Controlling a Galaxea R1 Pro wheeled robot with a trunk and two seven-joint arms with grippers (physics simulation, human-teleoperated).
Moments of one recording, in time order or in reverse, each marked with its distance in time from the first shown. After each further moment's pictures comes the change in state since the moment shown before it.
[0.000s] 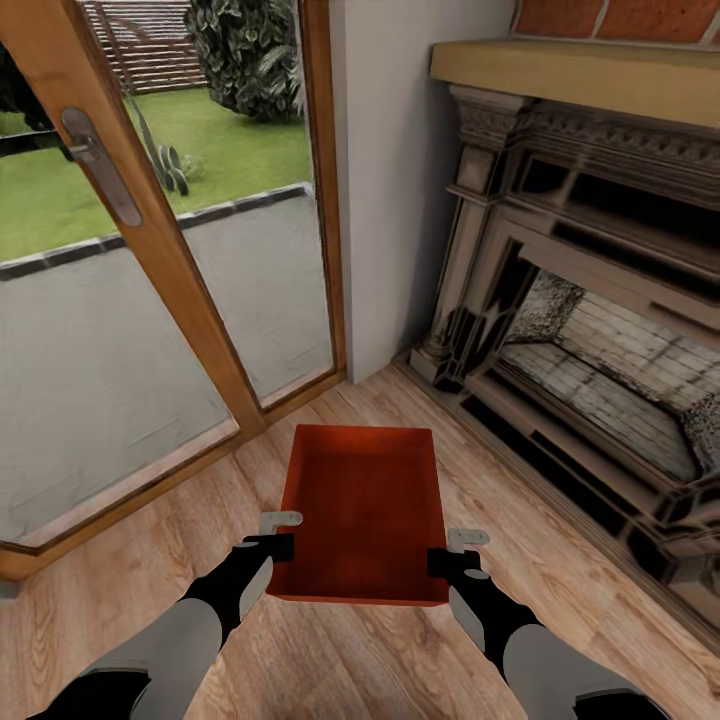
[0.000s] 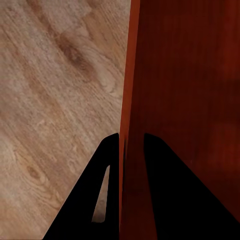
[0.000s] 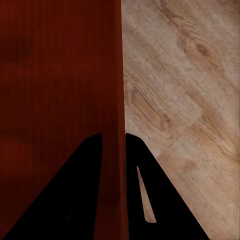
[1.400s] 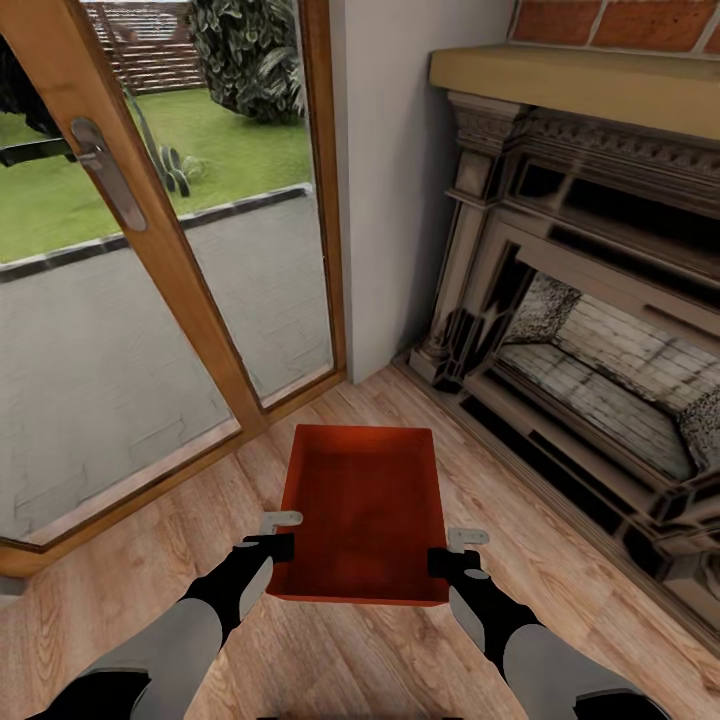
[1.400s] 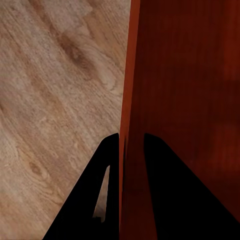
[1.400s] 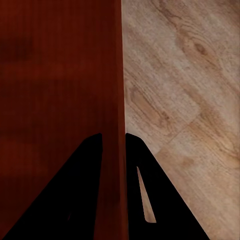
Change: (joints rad) left arm 0.000 0.000 -0.001 -0.001 0.002 0.000 0.001; right arm 0.000 0.000 -0.002 -0.001 0.003 0.001 0.000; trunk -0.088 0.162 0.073
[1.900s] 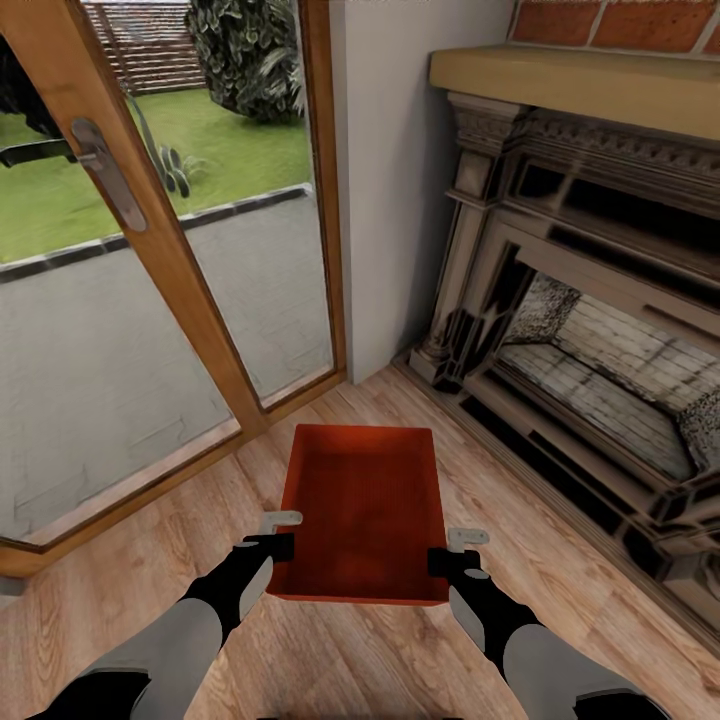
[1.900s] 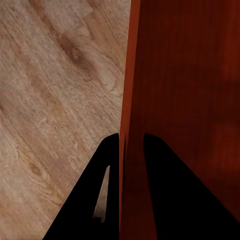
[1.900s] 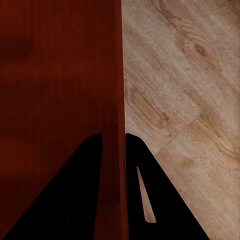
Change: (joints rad) left arm 0.000 0.000 -0.002 -0.001 0.002 -0.001 0.000; right arm 0.000 0.000 -0.001 -0.001 0.002 -0.001 0.001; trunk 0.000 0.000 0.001
